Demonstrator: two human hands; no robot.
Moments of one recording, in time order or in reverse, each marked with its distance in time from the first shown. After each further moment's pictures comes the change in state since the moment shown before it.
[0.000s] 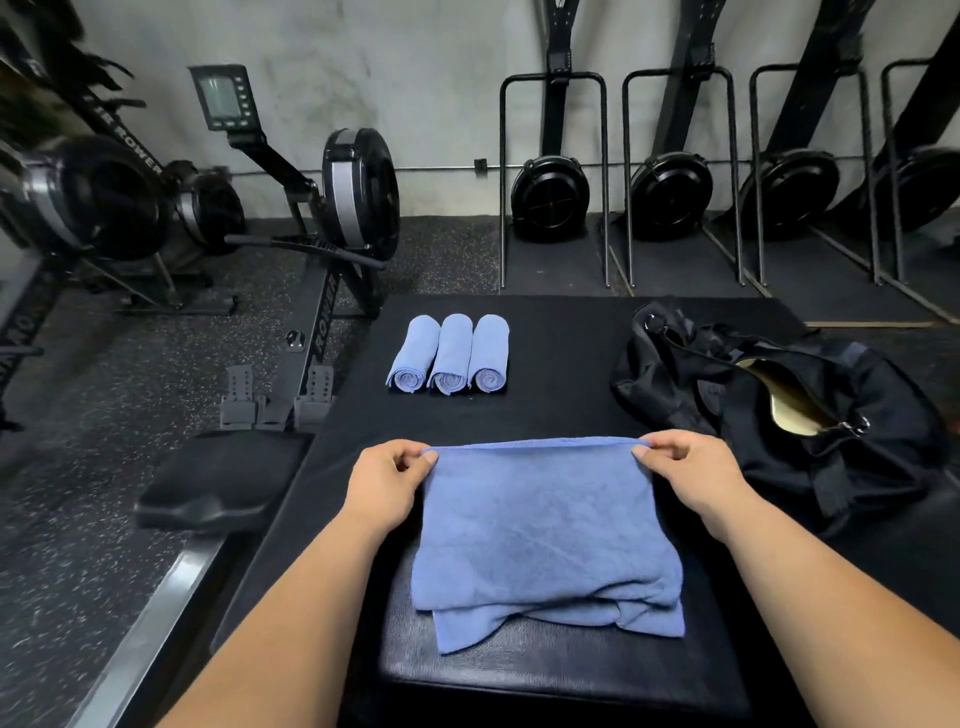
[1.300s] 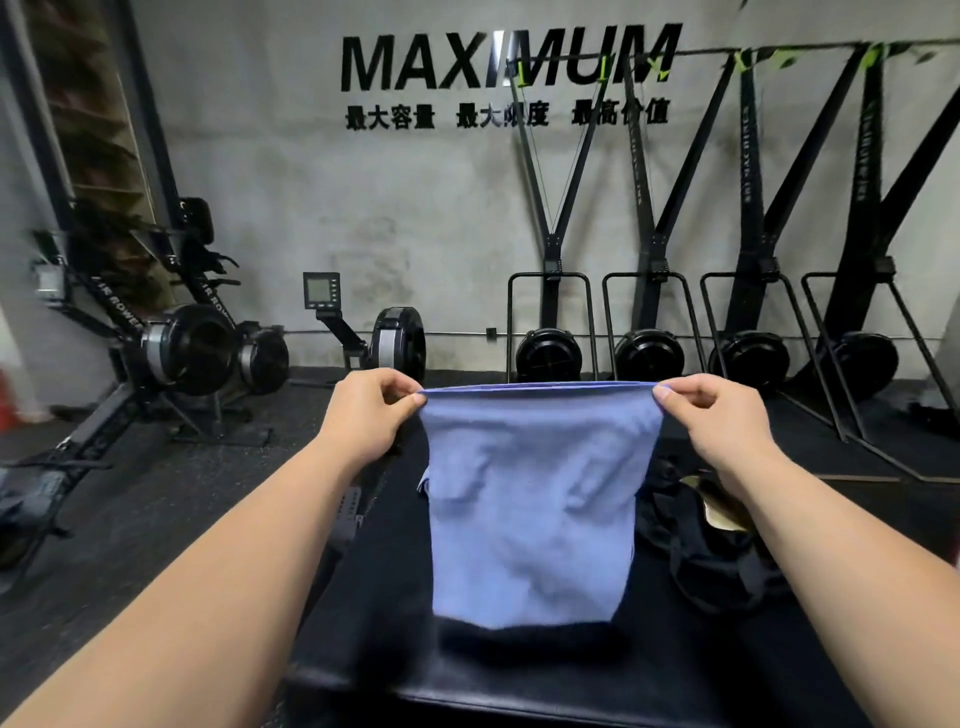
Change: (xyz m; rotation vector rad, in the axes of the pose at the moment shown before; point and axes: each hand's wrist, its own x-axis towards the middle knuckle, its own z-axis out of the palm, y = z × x) left_hand -0.081 0.220 -0.185 0.206 0.295 0.495; right_hand -0.118 -0.221 -0.116 0.058 0.261 -0.533
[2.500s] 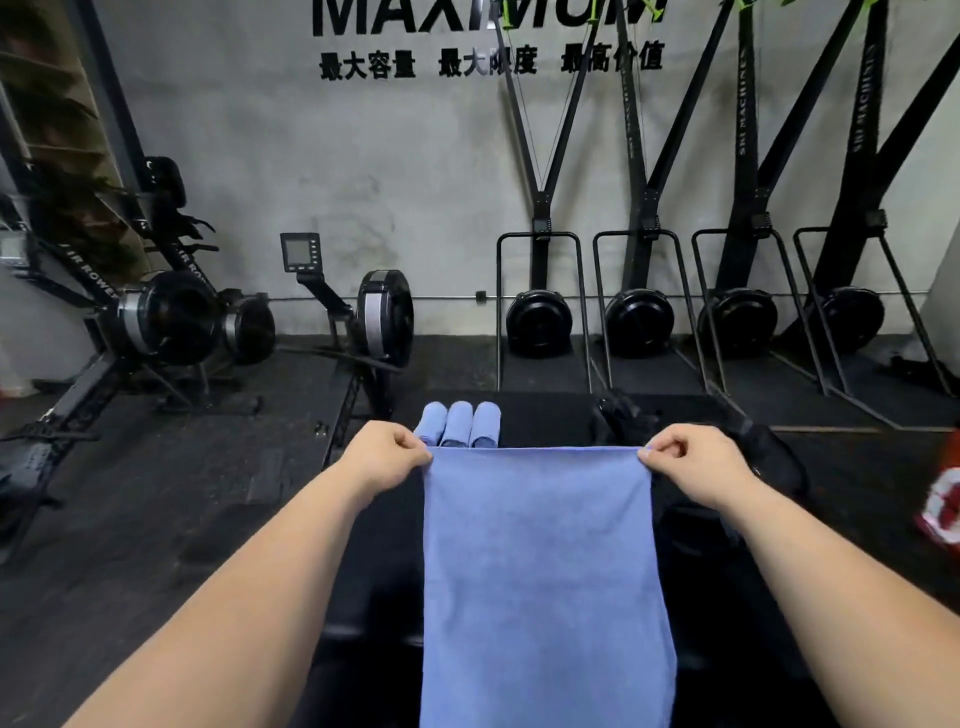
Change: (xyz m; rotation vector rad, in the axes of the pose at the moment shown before) left_hand -0.063 -0.028 0.065 -0.118 -0.344 -0.420; right_hand -0.054 0.076 -0.007 -0.418 -0.250 0.185
